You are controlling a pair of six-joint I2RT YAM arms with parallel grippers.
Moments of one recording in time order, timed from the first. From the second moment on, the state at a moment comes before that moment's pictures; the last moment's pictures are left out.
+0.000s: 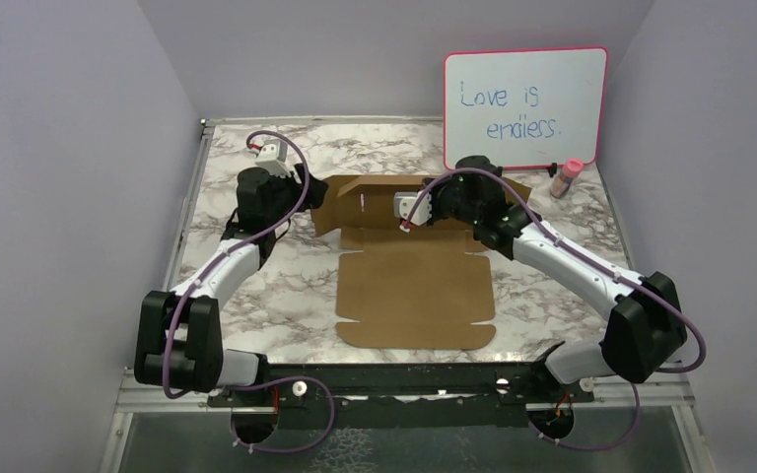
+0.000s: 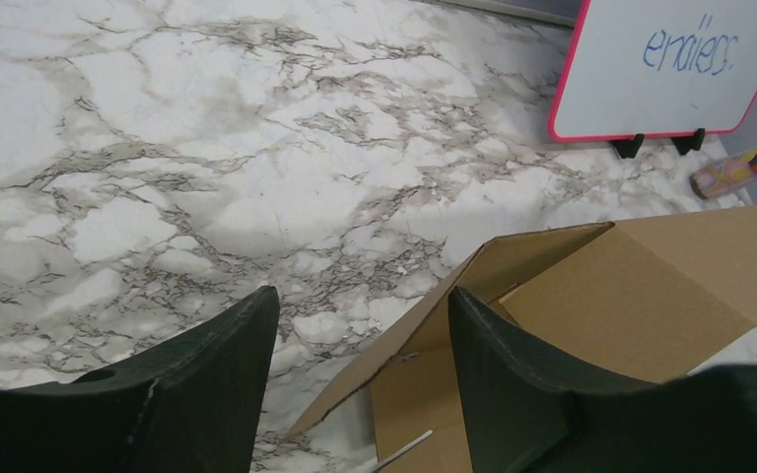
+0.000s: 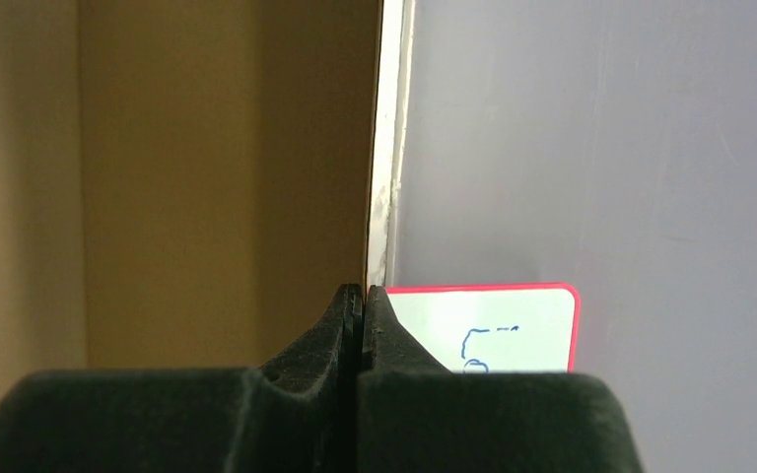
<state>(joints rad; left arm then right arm) -0.14 1.34 0.75 0.34 0.27 -0.38 0.61 1.41 1.07 -0.08 -0.16 -1.34</state>
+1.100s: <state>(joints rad) -0.30 1.25 0.67 0.33 0.18 -0.37 0.62 1.42 1.01 0.04 -0.09 -1.38</state>
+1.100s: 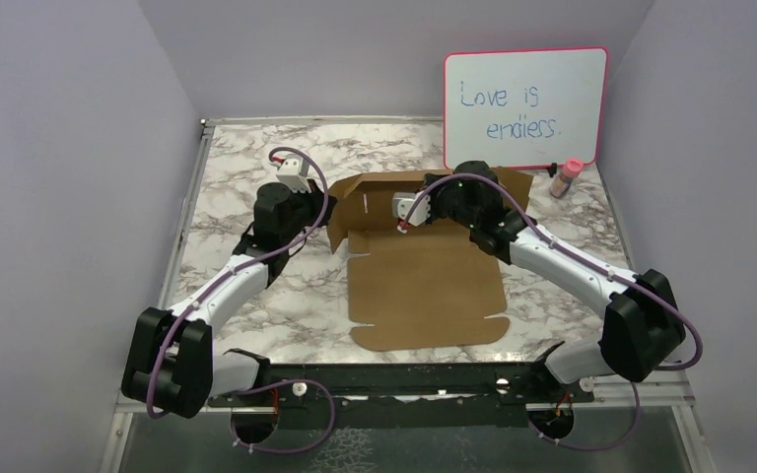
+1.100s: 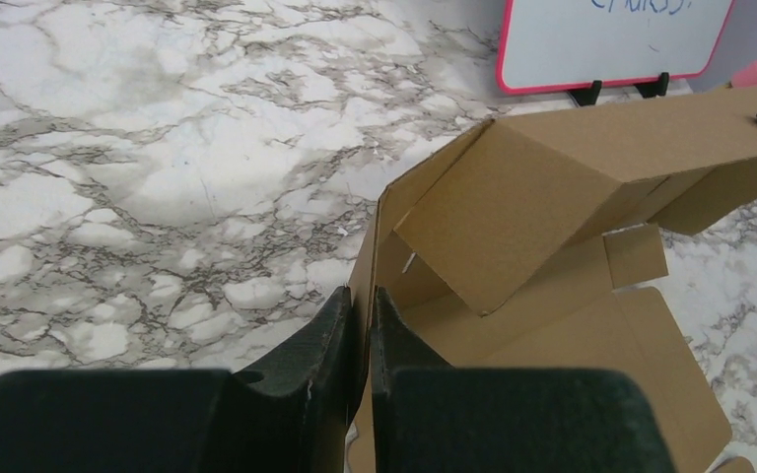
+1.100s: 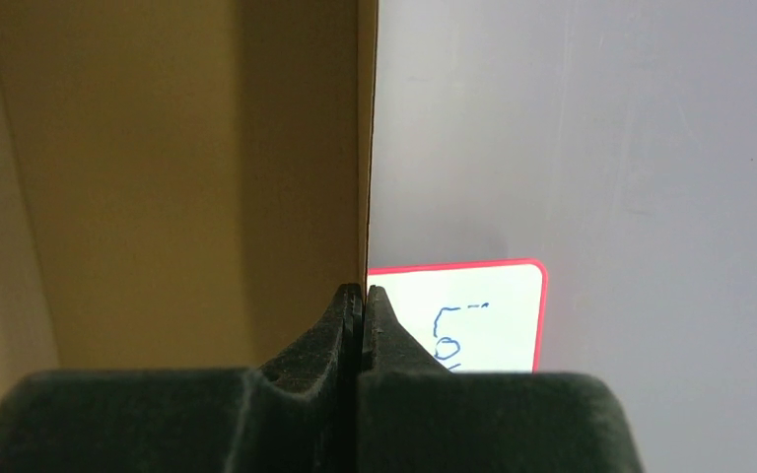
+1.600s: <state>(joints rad) -0.35 1.21 0.66 0.29 0.06 -0.39 0.62 1.46 1.00 0.07 -0.08 -1.38</state>
